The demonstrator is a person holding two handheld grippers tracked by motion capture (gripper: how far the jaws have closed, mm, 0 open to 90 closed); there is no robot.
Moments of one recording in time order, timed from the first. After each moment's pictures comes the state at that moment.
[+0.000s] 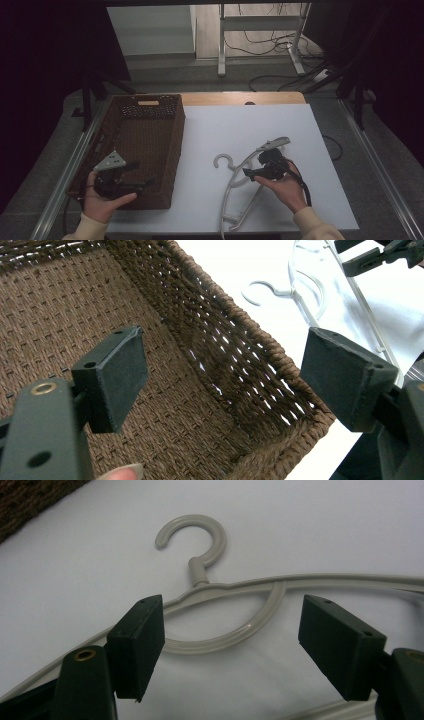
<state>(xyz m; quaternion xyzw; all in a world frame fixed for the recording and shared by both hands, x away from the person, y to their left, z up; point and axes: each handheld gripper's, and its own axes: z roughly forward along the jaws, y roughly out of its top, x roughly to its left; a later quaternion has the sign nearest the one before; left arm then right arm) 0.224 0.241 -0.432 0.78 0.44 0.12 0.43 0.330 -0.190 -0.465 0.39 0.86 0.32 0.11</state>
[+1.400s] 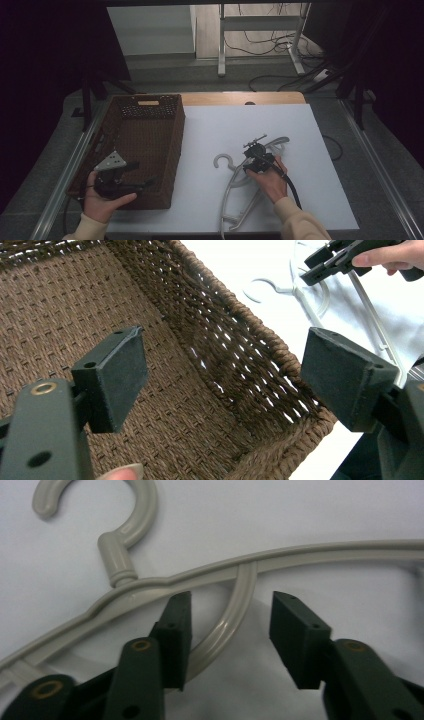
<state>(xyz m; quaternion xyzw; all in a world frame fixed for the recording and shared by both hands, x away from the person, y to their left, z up) 0.224 0.241 -0.433 0.78 0.44 0.12 0.42 0.366 -0.158 -0.499 0.46 0.86 0.17 0.14</state>
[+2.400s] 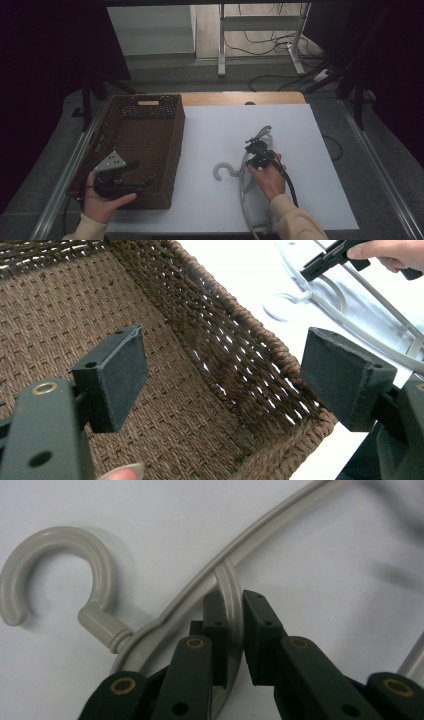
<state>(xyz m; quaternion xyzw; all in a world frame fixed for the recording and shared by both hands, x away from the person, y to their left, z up) 0.223 0.241 -0.431 0.78 0.44 0.13 0.42 0.376 -0.160 -0.496 0.50 0.84 0.18 0.10</state>
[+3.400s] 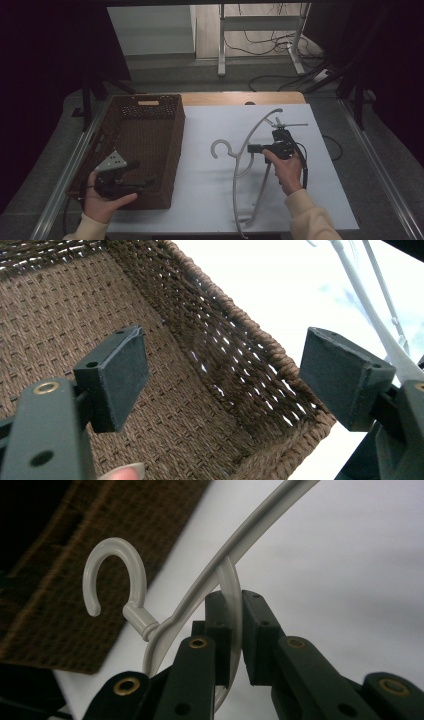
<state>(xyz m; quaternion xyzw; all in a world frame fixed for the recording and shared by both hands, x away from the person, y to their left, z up) 0.223 0.238 -0.431 0.78 0.43 0.13 0.42 0.380 -0.216 -0.449 0.50 0.74 0.44 -0.06</state>
